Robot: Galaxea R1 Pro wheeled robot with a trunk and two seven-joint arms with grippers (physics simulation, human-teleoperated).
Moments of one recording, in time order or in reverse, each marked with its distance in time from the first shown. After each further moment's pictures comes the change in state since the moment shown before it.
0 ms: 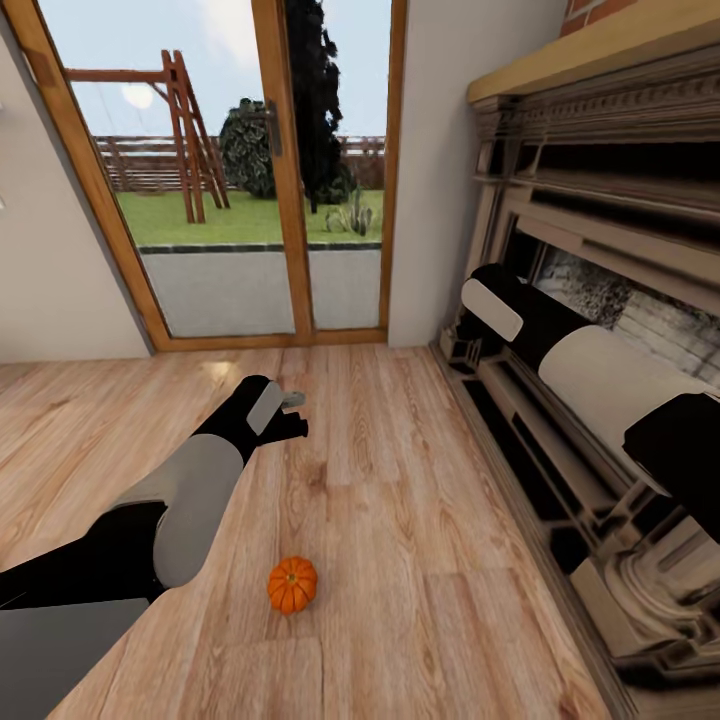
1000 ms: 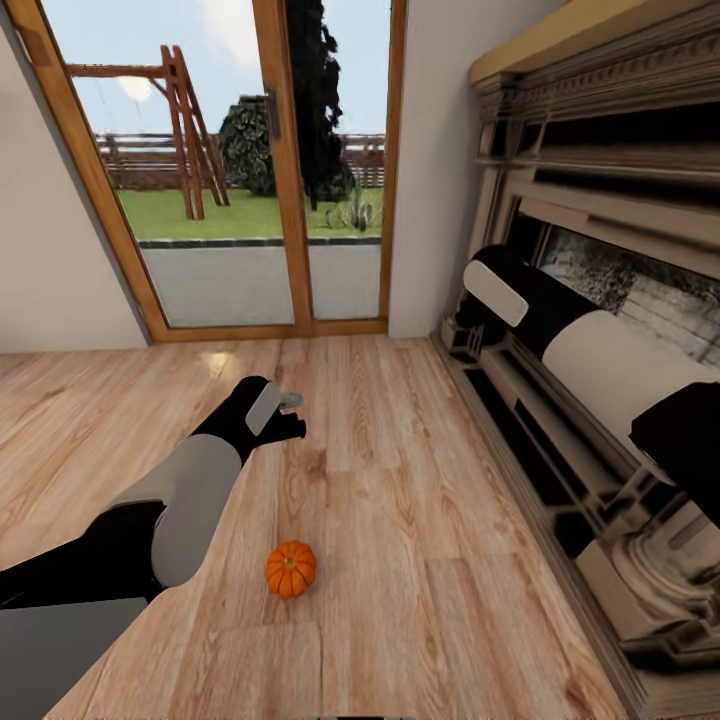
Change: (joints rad) left arm 0.000 0.007 0.000 0.006 -0.002 -0.001 0.002; right arm -0.040 -0.003 -0.009 -0.029 0.002 0.043 0.000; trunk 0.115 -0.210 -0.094
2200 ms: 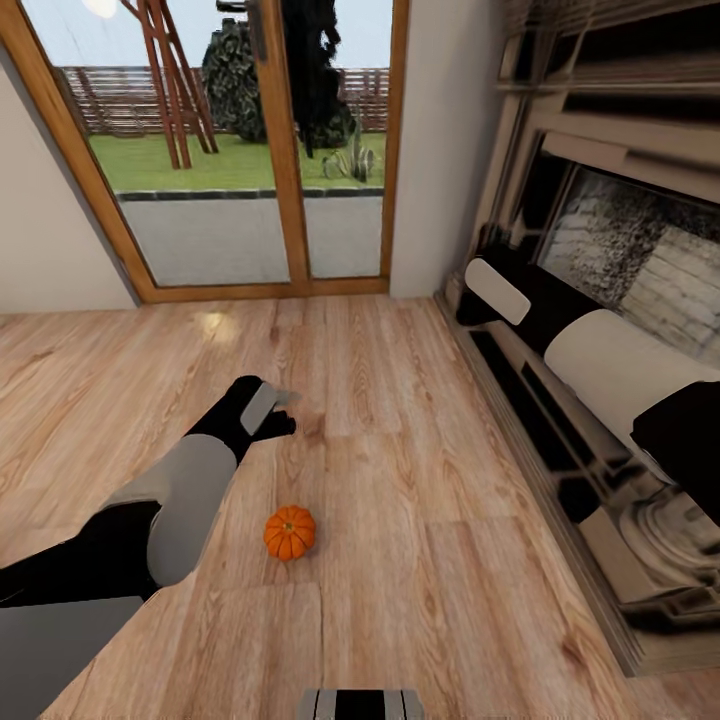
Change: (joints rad) left arm 0.000 0.017 -0.004 -0.002 -0.007 -0.045 0.056; right arm -0.002 -0.002 -0.012 0.002 -0.002 -0.008 0.004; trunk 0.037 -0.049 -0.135
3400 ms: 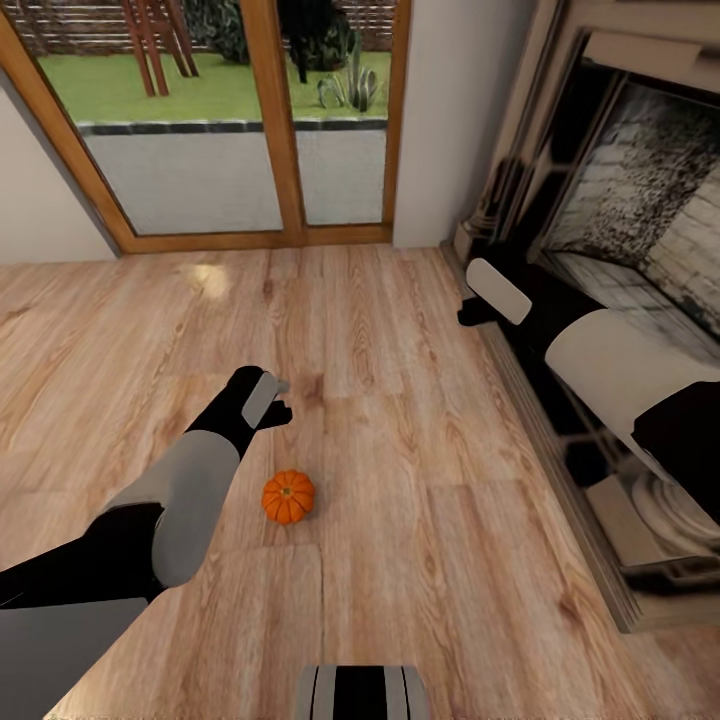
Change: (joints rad) left arm 0.000 -0.019 0.002 -0.075 0.012 0.003 0.092; right arm 0.000 -0.003 -0.003 -0.002 0.003 0.007 0.000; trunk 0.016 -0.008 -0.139
